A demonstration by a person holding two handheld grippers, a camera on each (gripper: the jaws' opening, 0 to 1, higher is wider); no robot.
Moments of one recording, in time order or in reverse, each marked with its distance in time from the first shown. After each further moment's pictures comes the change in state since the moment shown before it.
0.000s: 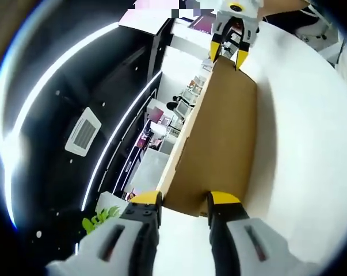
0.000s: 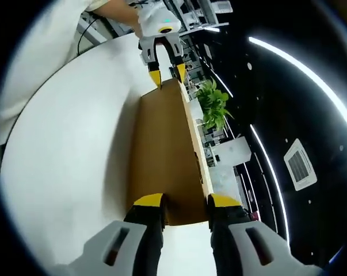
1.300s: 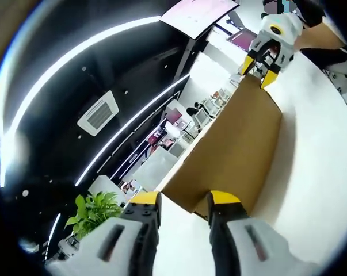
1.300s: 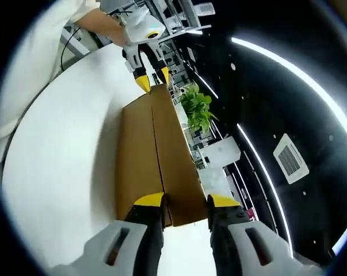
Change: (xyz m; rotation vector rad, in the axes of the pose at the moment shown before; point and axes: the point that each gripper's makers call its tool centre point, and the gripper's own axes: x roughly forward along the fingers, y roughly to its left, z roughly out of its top) left arm -0.010 0.025 0.000 -0.281 -0.035 0.107; right arm -0.008 -0.024 0.007 0.079 -0.031 -0.102
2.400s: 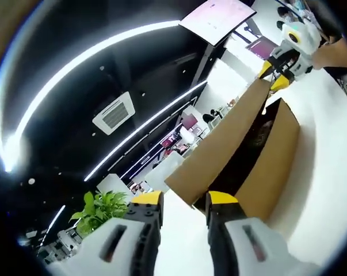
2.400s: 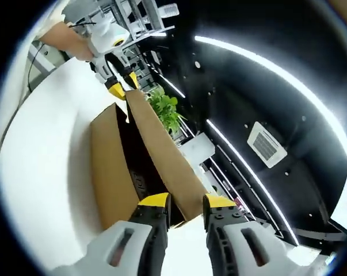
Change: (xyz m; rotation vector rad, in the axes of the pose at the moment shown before) left arm 0.003 0.023 0.013 -0.062 -0.066 0.106; right arm -0.004 -0.028 0.002 0.177 0.001 -0.242
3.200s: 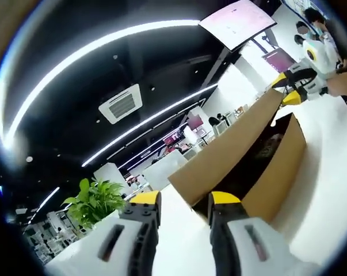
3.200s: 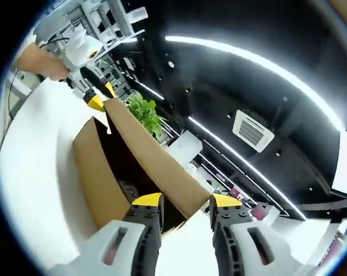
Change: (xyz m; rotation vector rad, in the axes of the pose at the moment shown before) left arm 0.004 0.004 -0.001 -0.144 0.003 0.020; right arm 0.001 -0.011 -0.005 0.199 0.006 -0.115
